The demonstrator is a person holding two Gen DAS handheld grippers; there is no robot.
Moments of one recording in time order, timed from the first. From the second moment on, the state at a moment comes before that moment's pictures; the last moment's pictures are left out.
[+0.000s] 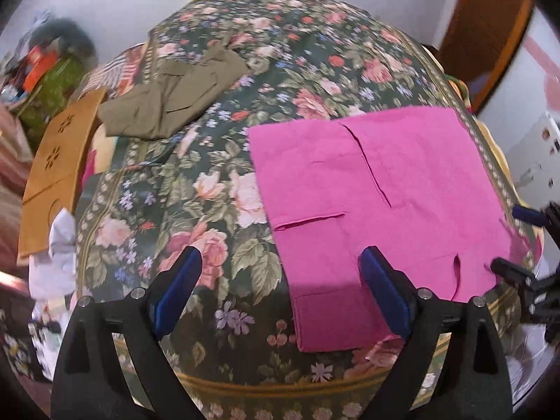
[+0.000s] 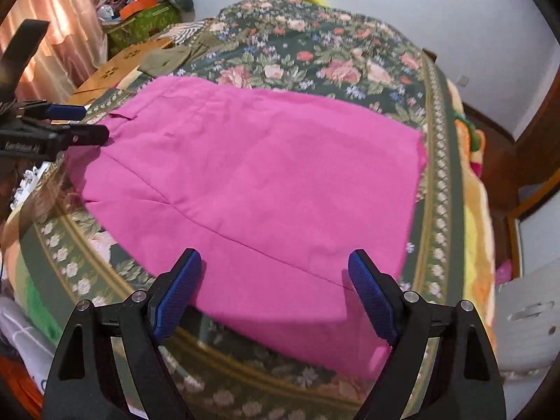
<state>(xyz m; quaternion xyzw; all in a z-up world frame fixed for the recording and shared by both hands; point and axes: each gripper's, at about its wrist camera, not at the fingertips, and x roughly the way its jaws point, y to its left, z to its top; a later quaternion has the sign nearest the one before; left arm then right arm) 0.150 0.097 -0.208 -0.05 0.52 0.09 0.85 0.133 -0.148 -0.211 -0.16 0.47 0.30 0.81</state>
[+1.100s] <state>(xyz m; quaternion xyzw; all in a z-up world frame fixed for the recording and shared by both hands) 0.110 0.102 -0.236 -0.43 0.49 -0.02 0.76 0.145 -0.148 -0.239 -0.05 0.45 0.35 0.82</state>
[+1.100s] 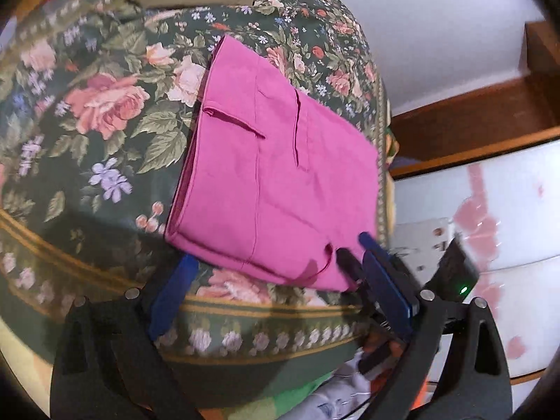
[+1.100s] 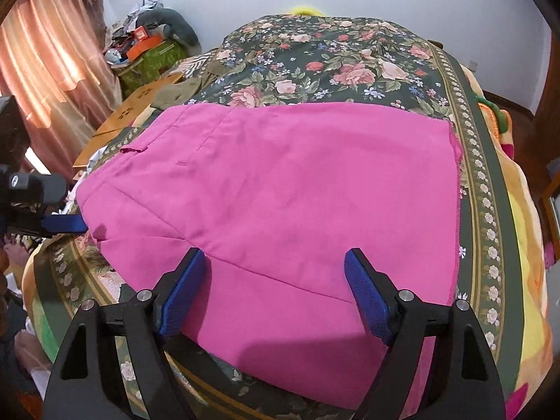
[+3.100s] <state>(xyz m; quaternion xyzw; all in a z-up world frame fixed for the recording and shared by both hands) 0.210 -0.101 -0.196 -0.05 0.52 -0.14 0.84 0.110 -0.257 -0.225 0.02 0.44 0.26 0.86</state>
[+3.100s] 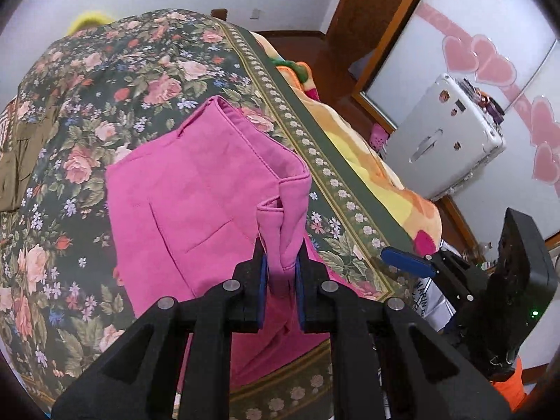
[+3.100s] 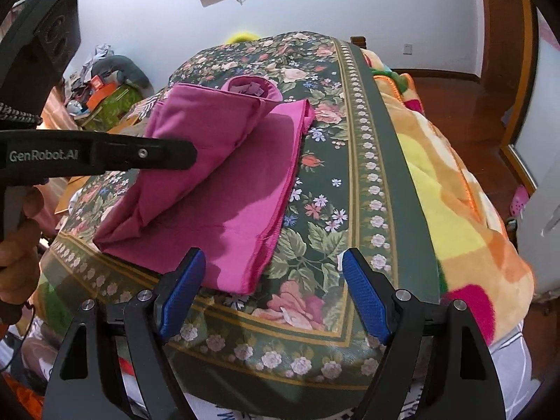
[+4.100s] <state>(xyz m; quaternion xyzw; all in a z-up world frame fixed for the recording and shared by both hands) 0.314 0.024 -0.227 0.01 0.54 -0.03 0.84 0.143 -0.227 -0.253 0.07 0.48 0.28 0.83</state>
